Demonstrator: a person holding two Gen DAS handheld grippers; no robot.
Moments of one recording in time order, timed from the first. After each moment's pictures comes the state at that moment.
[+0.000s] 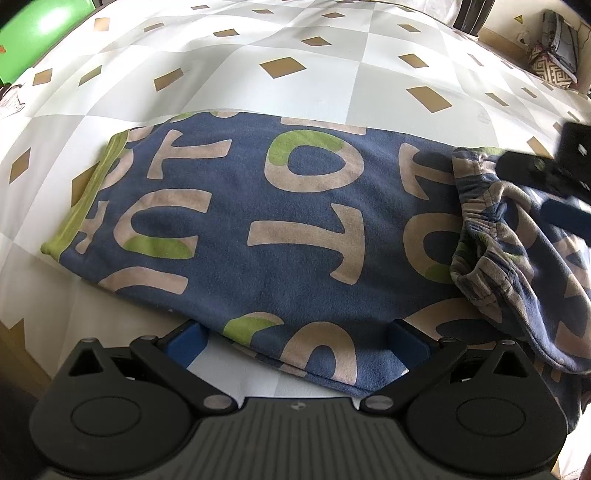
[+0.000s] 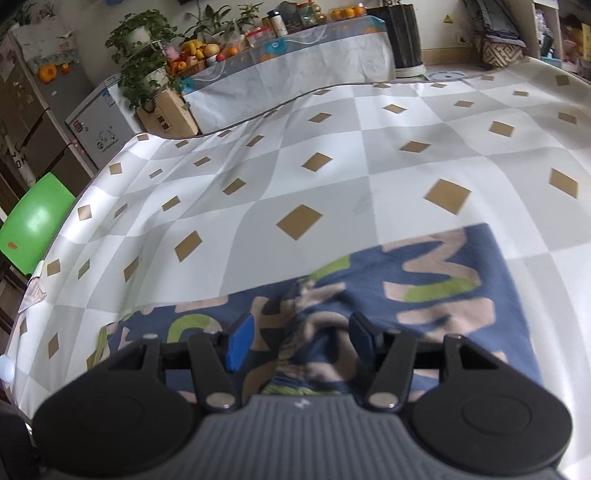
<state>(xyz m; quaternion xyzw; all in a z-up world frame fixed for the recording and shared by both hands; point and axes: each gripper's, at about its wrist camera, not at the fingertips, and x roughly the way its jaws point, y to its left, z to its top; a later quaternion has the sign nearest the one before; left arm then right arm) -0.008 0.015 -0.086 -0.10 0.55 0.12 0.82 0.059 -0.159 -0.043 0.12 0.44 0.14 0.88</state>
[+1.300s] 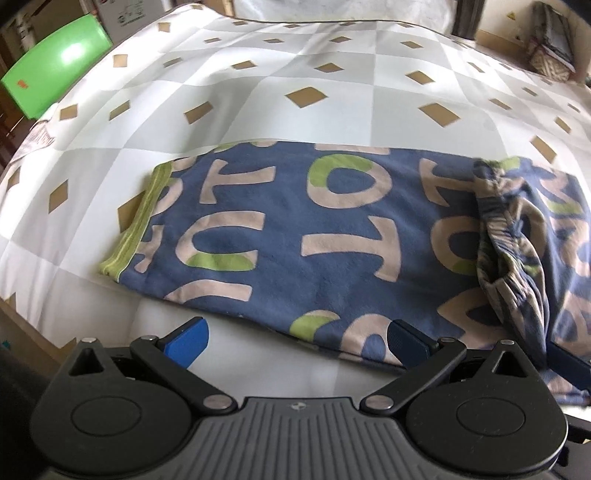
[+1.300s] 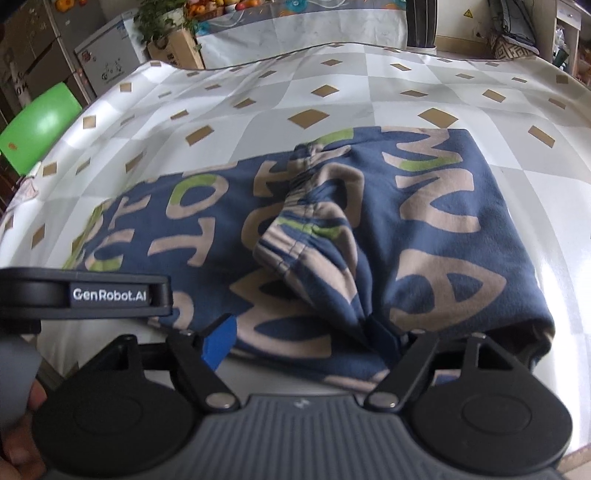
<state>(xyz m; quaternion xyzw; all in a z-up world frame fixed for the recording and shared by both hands) -0.035 0.025 -0.063 -0.04 0.53 0.14 0.84 -0.044 -0.139 -0.071 0.02 0.48 0.14 0.86</state>
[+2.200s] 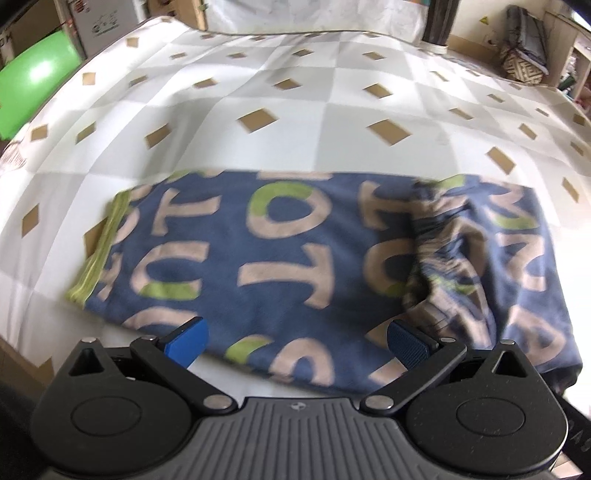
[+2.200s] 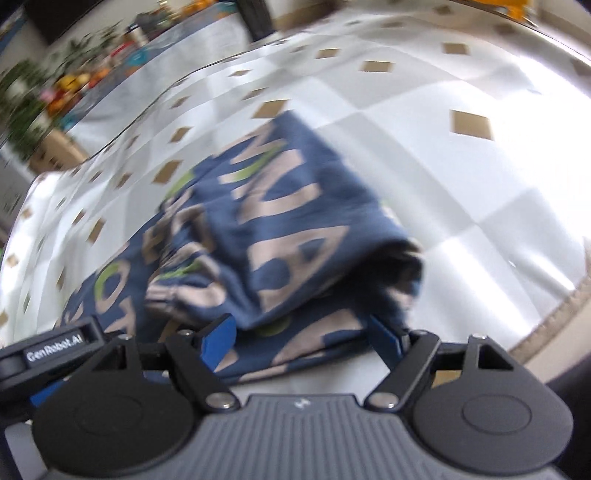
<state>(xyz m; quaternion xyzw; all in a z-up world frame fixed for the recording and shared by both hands) -0.013 -0.008 -0.040 -0.05 0.52 0.09 0.85 -0.060 -0.217 -0.063 0.22 0.49 -0.06 0.84</state>
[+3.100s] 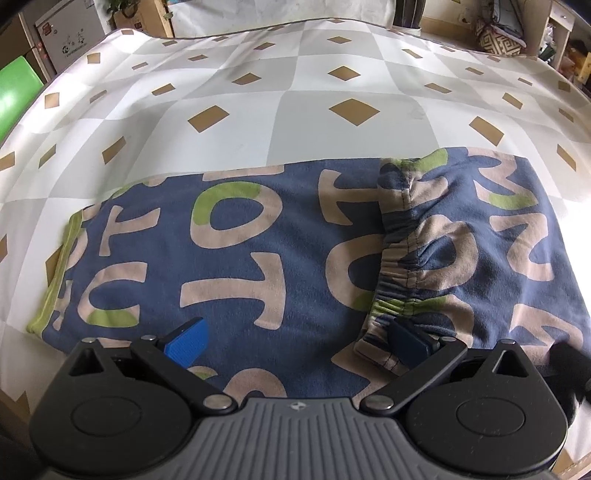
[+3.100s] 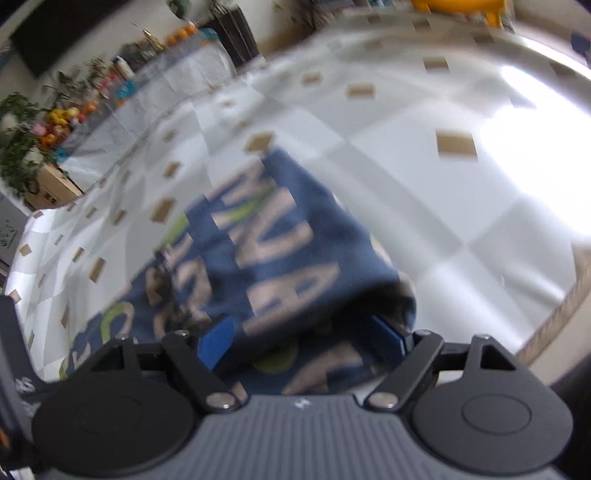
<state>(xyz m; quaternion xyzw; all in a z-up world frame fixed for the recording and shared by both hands) 0.008 -0.031 -0.074 -0.01 0.52 0.07 0.85 -0.055 -0.221 -0.047 0.23 0.44 -0.07 0.87</state>
